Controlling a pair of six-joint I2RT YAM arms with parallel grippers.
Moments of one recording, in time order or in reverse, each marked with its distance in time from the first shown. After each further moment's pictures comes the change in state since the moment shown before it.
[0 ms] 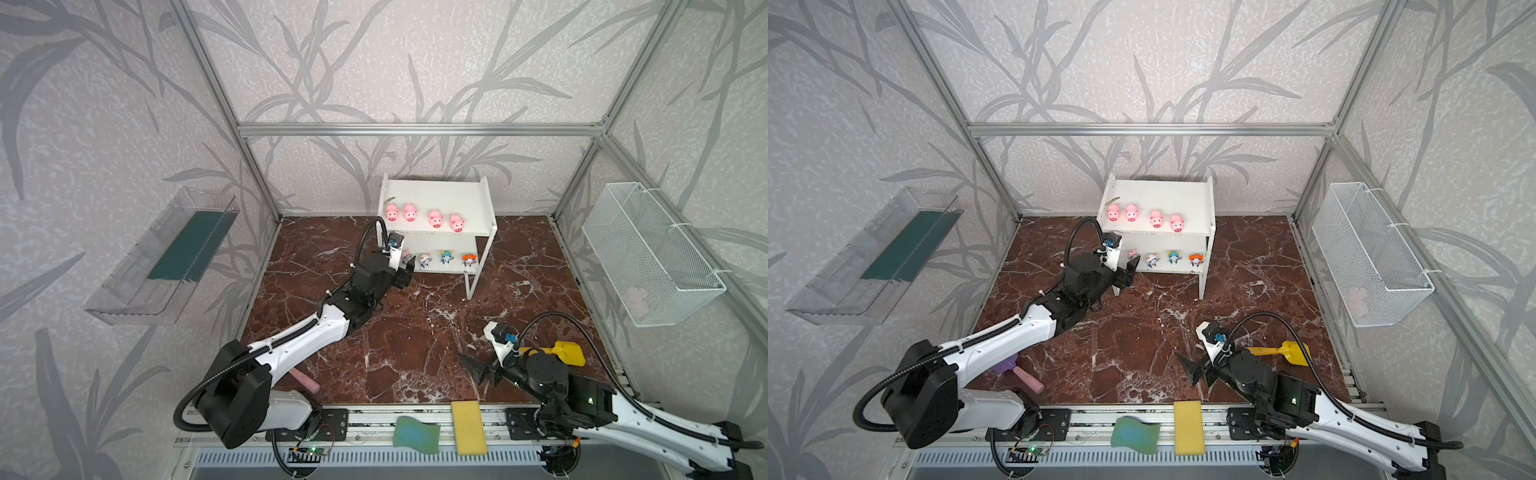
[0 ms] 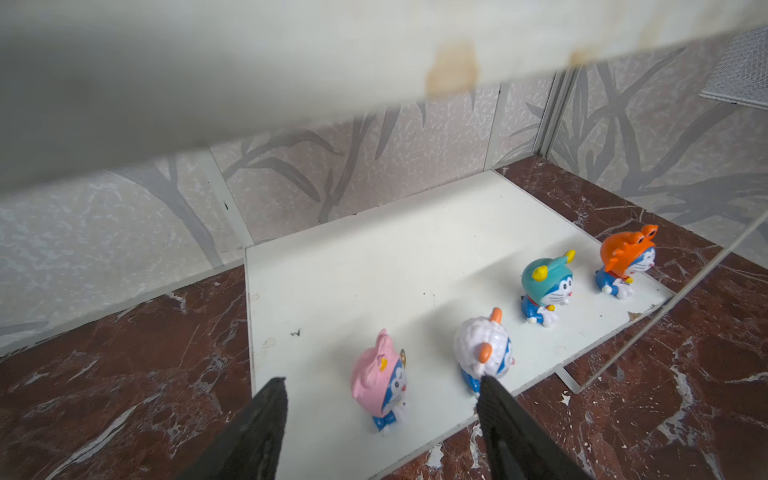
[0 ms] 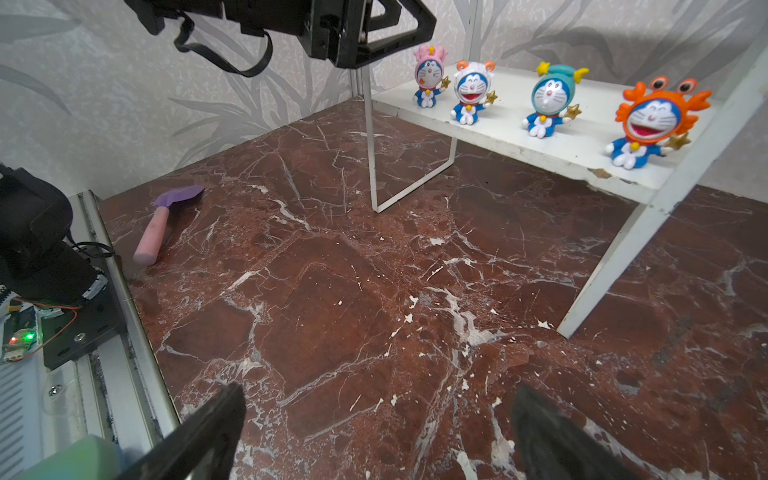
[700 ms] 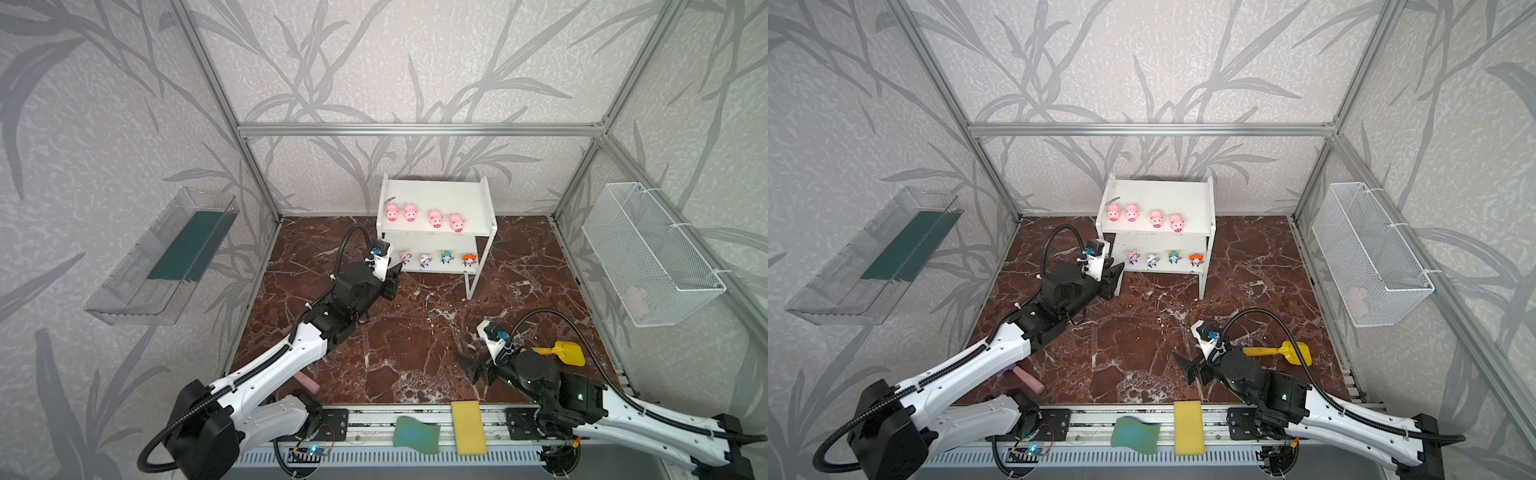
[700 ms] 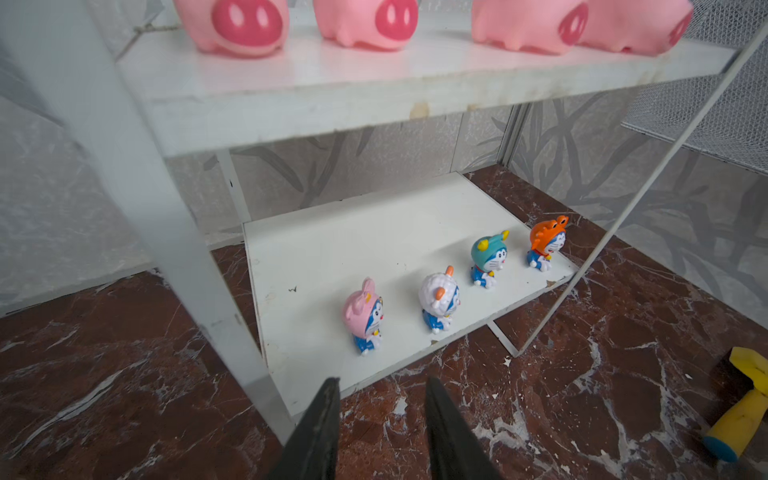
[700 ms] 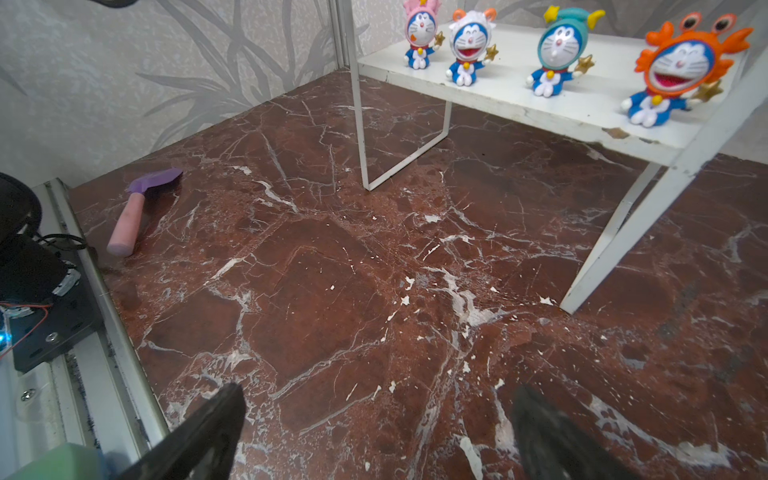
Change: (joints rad) left arm 0.000 -0.225 -0.093 -0.151 0.077 -0.090; right arm 0.000 0.114 0.000 0.024 0.047 0.072
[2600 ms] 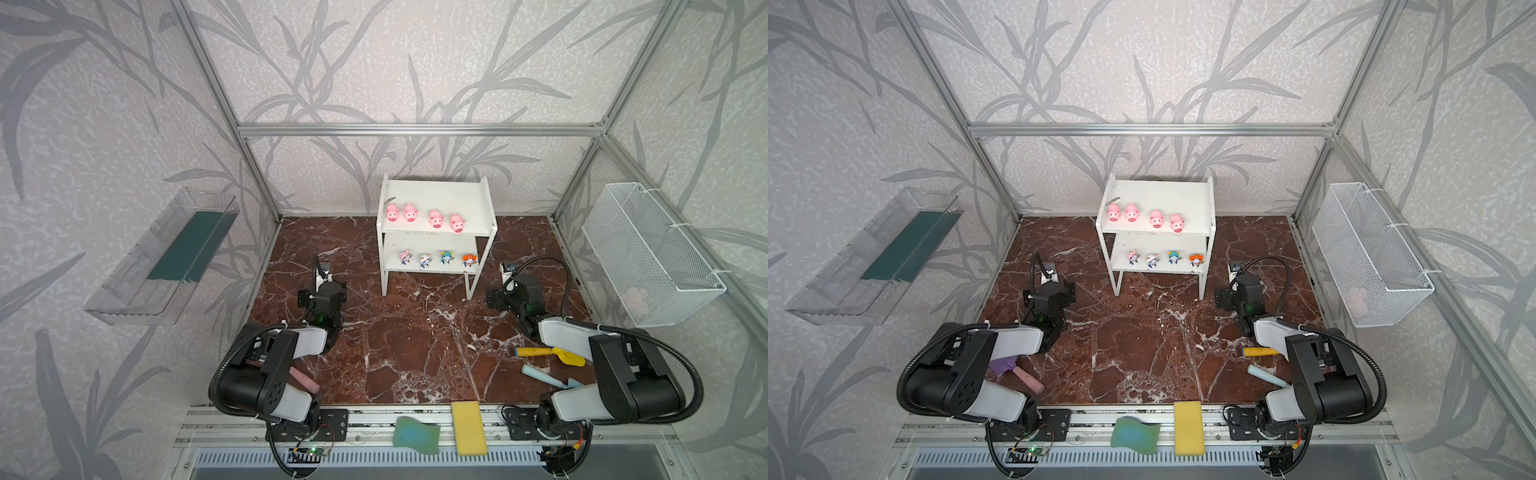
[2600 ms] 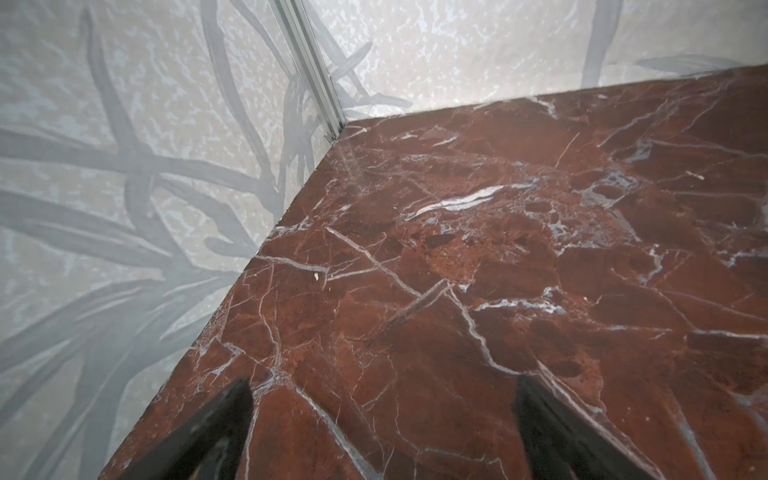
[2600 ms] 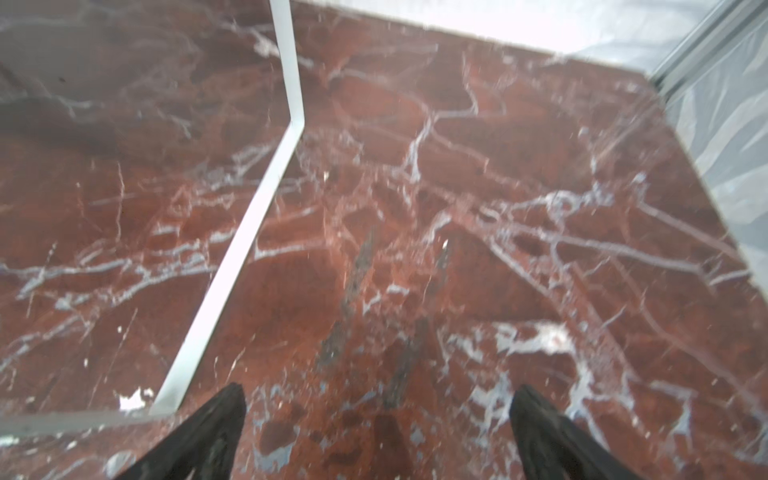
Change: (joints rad) left arm 0.439 0.399 -0.395 0.688 -0.511 0.138; right arm -0.996 0.993 0.180 0.681 -0.299 -0.347
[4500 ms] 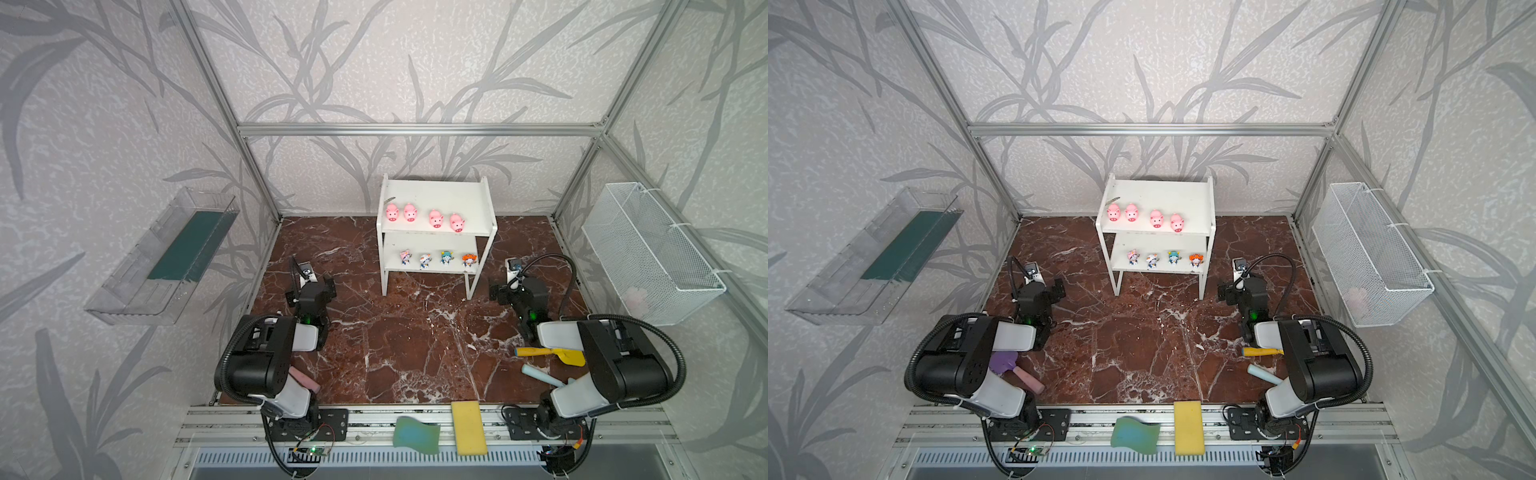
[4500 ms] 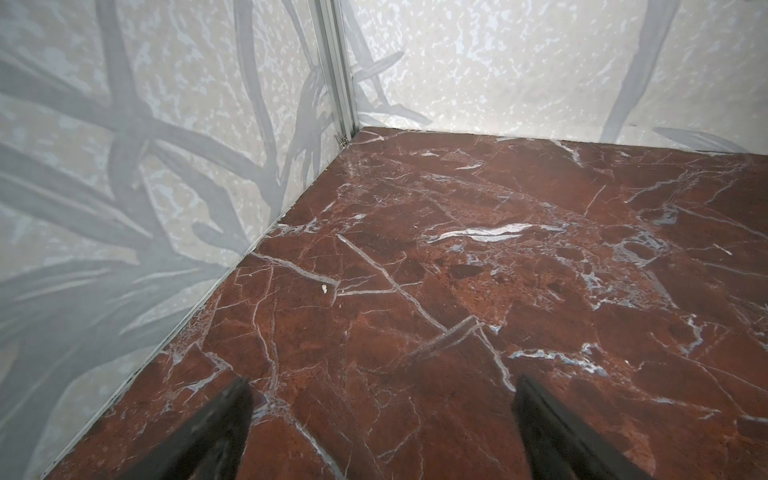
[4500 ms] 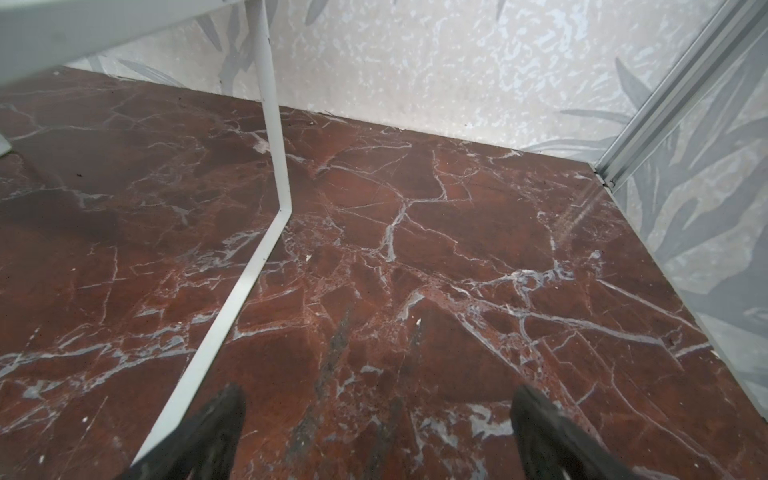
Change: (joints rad) left arm 0.156 0.067 -0.011 0.126 0.173 -0.103; right arm -0.045 0.105 -0.068 0.337 -0.046 -0.023
